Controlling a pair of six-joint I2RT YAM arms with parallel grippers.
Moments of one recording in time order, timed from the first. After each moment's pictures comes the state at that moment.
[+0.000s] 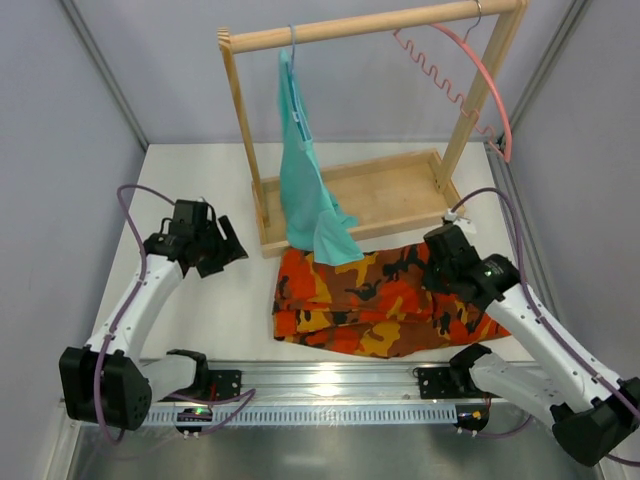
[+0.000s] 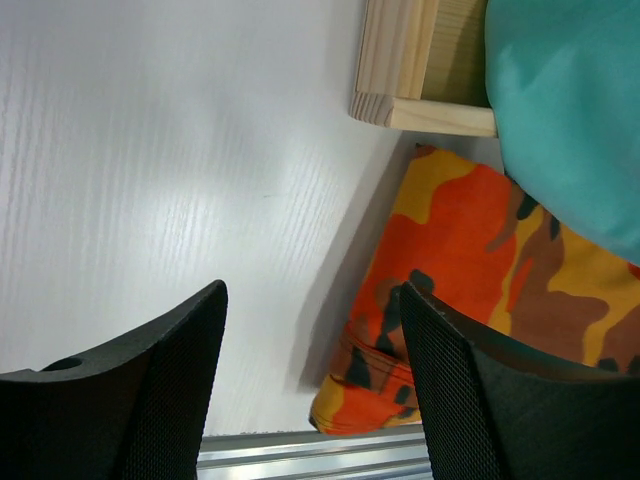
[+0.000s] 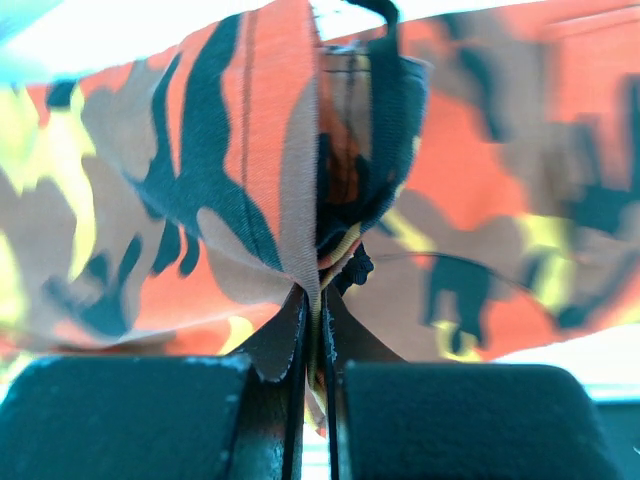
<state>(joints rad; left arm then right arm) -0.16 1.16 0.93 -0.75 0.08 -0.60 0.57 0.93 0.86 -0.93 0.28 0.71</state>
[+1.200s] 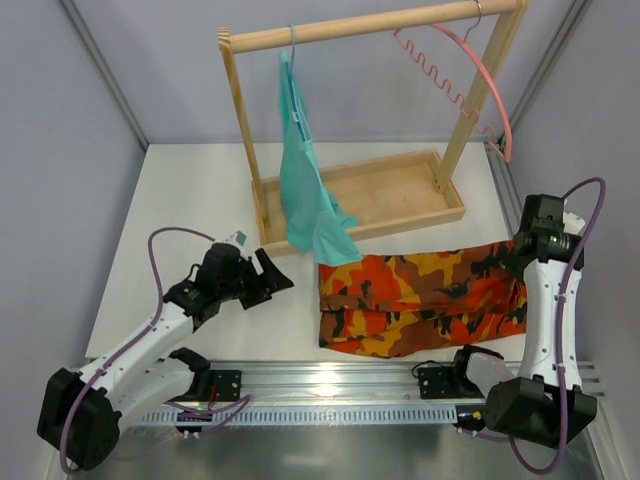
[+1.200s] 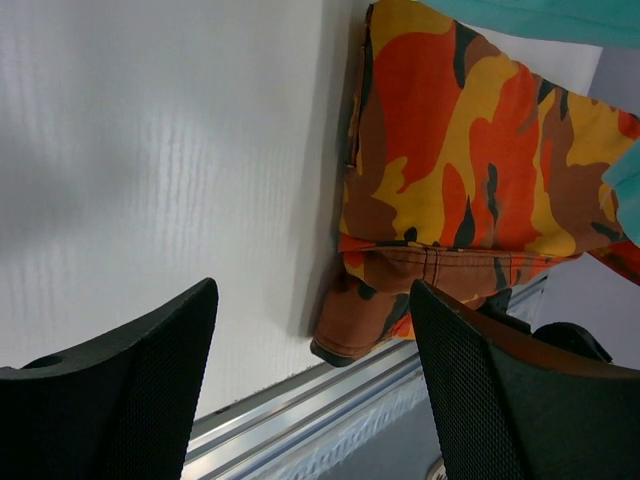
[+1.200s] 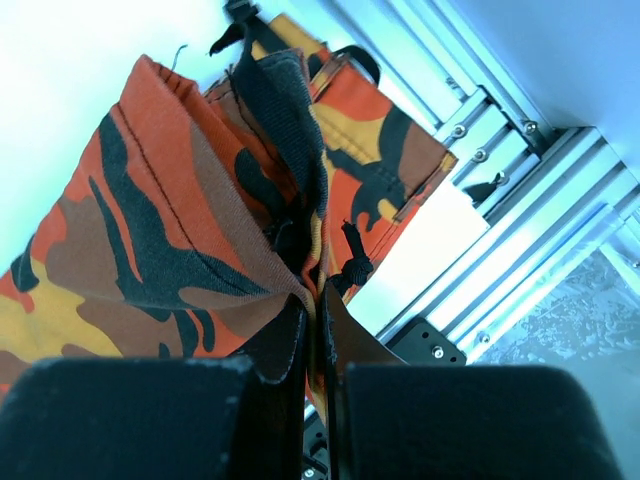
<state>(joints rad) -0.49 0.91 0.53 -0.35 0.22 -0.92 -0.27 1.03 1.11 -1.16 0.36 0.41</state>
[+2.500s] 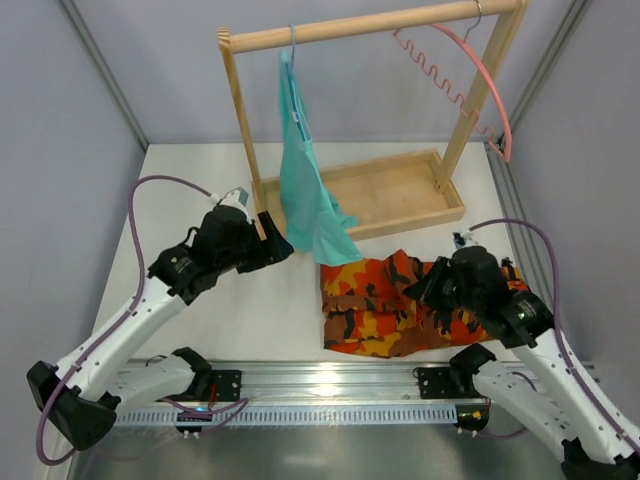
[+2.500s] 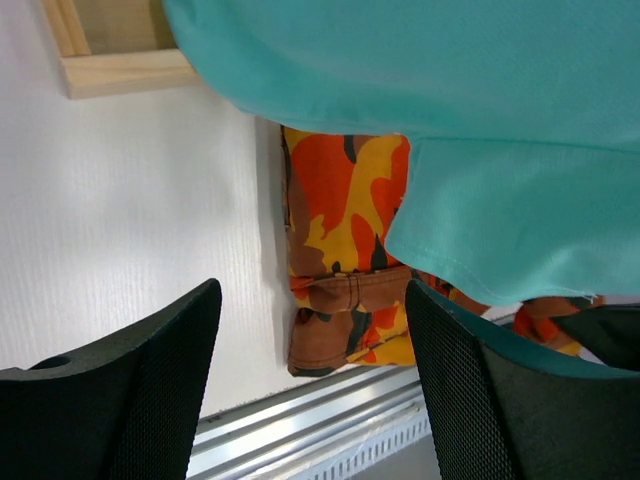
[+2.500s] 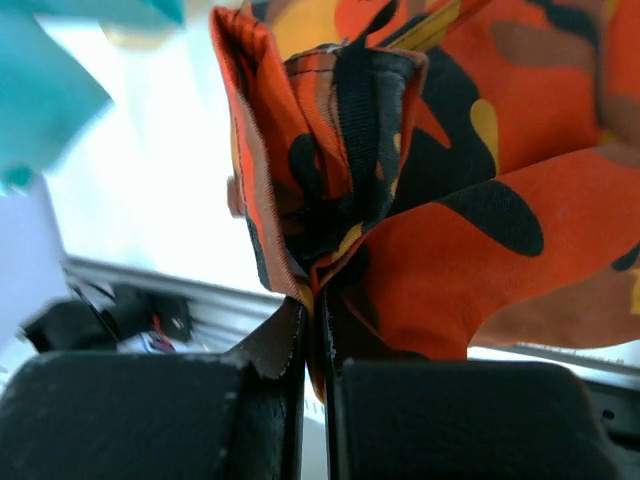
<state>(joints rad) -0.63 1.01 1.02 -0.67 -0.07 -0.82 0.43 0.61 0.81 -0.91 -0.11 0.85</state>
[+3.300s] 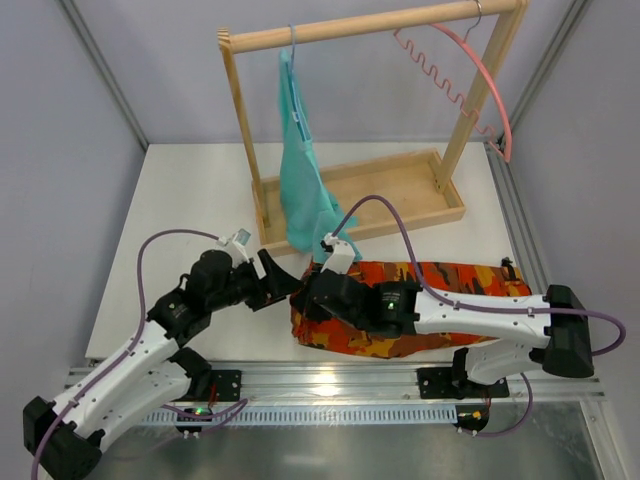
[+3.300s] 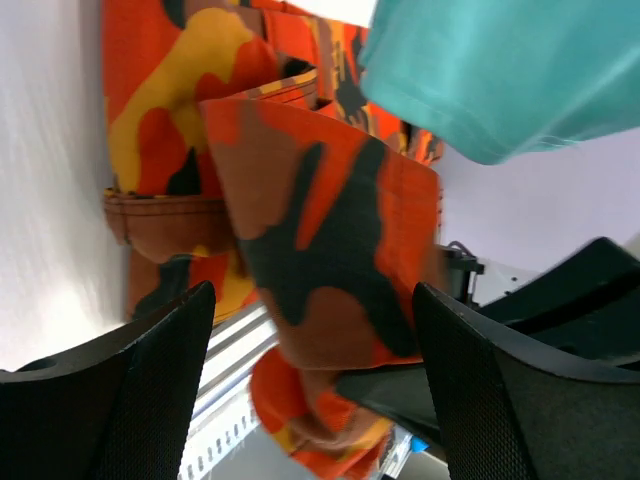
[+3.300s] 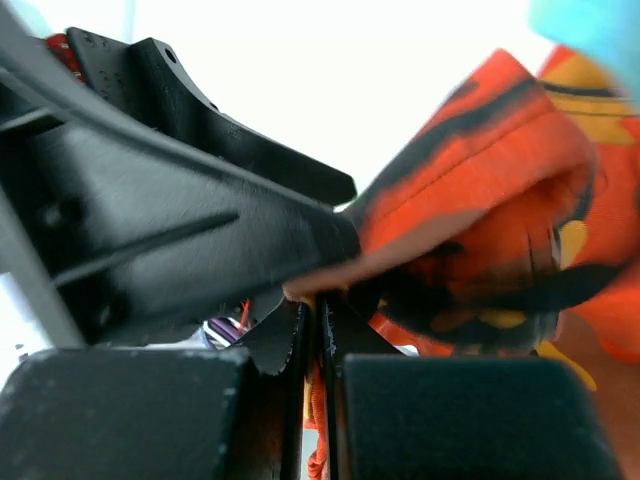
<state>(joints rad) -0.63 0.73 0.56 -0.33 0.29 -1.03 1.32 1.31 1.03 -0.37 0.41 1.12</state>
